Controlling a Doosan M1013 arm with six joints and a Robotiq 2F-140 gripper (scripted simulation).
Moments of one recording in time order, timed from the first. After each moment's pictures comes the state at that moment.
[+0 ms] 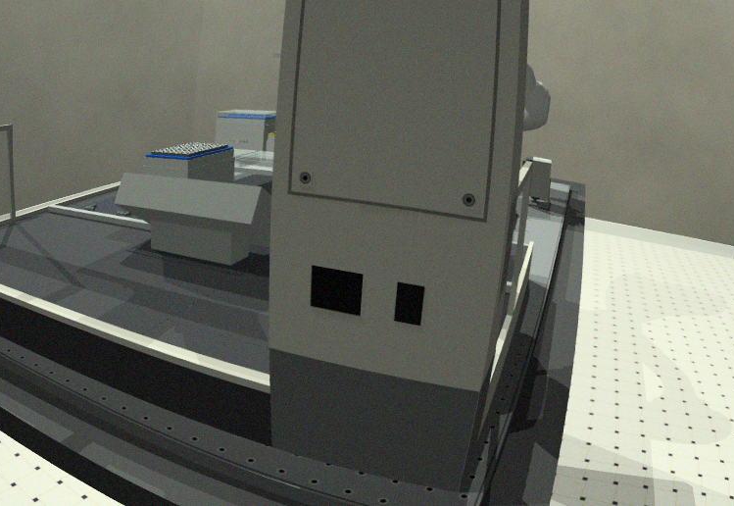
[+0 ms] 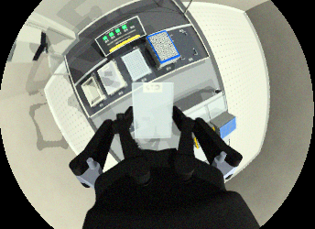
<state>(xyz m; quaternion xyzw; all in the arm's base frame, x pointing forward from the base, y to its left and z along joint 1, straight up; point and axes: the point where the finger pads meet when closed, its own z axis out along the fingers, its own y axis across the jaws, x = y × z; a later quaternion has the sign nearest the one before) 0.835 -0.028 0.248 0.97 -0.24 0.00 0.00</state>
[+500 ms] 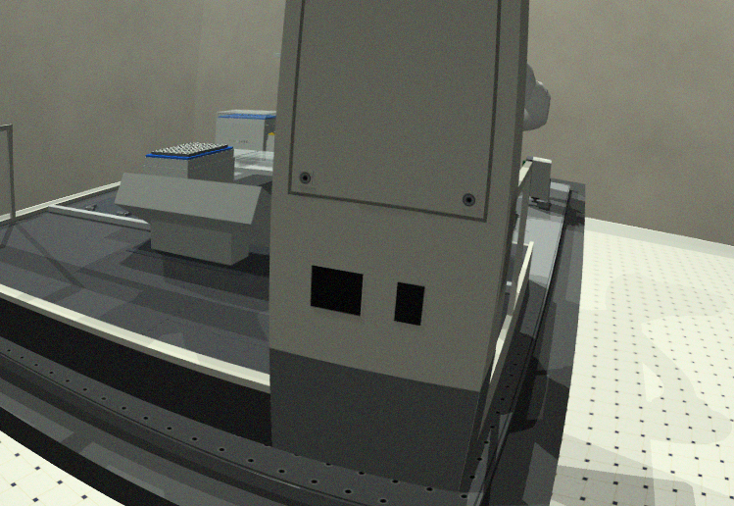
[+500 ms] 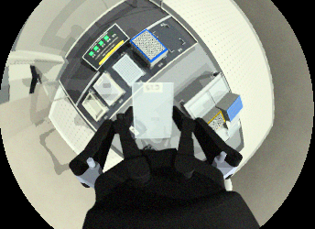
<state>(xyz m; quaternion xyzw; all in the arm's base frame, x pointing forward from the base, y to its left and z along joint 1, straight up) 0.835 -0.028 0.248 0.93 -0.36 0.00 0.00</state>
